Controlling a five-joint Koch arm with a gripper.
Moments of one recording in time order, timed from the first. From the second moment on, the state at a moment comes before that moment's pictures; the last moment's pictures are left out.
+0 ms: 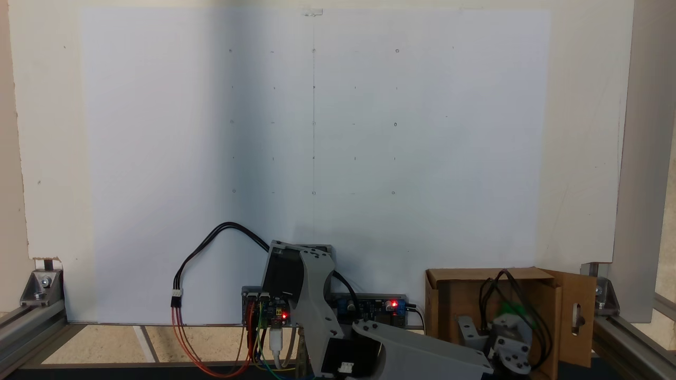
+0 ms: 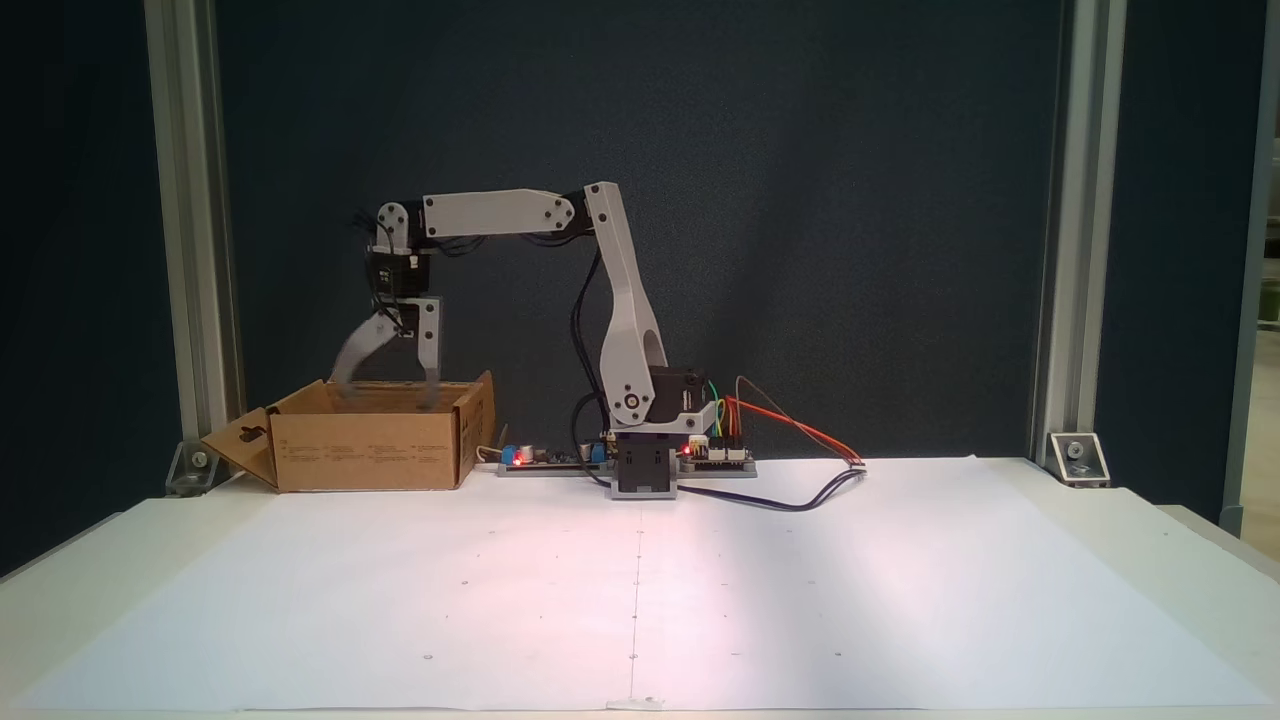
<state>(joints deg) 103.6 76.3 75.6 51.1 -24.6</state>
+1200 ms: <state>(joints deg) -0.7 114.1 112.4 12.5 4.9</state>
